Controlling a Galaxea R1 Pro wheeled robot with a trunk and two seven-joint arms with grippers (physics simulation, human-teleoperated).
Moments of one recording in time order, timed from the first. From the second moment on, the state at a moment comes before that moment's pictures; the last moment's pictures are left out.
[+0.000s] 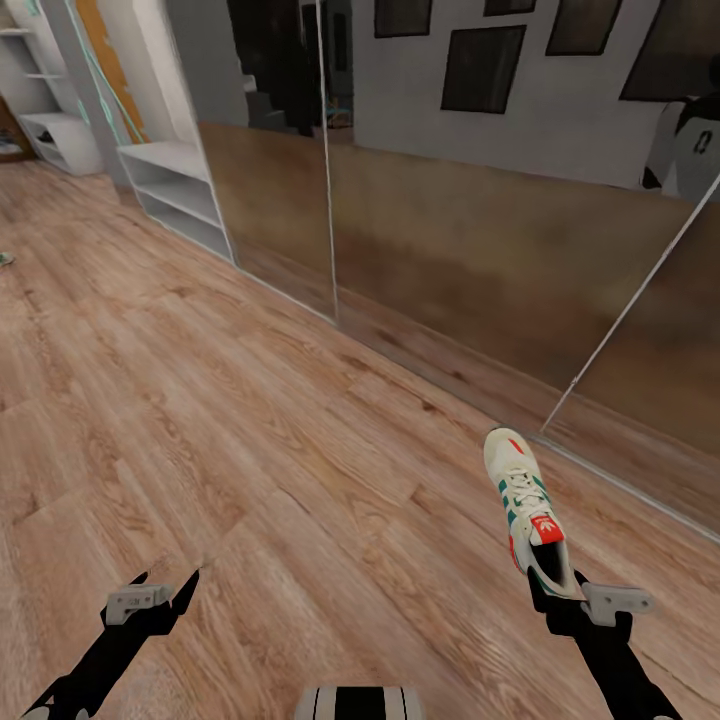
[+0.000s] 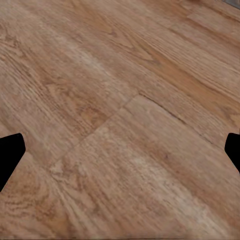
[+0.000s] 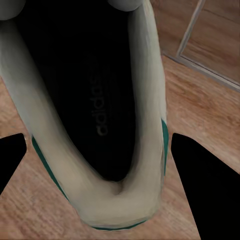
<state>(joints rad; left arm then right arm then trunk) -0.07 0.07 0.39 -1.21 0.08 -0.08 -0.46 0.04 0.09 -0.39 -1.54 0.15 0.03 0.24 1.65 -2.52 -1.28</state>
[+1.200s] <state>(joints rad) -0.08 0.04 0.29 -1.21 0.07 -0.08 -0.18 0.04 0.09 -0.38 -1.54 0.15 0.04 0.23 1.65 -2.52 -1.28</state>
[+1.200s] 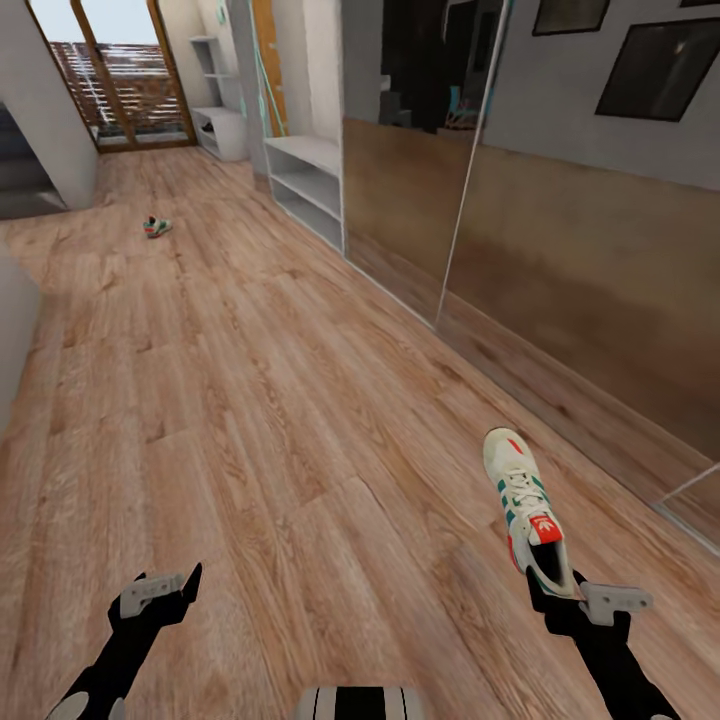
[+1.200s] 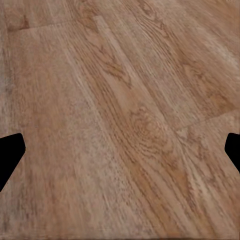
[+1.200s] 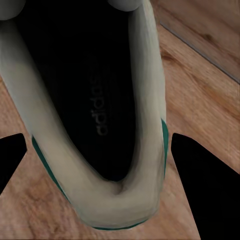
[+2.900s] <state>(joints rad) -0.08 0.04 0.27 -1.21 0.08 -0.08 -0.10 0.04 0.09 -0.27 -1.51 0.20 0.03 0.02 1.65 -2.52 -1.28</state>
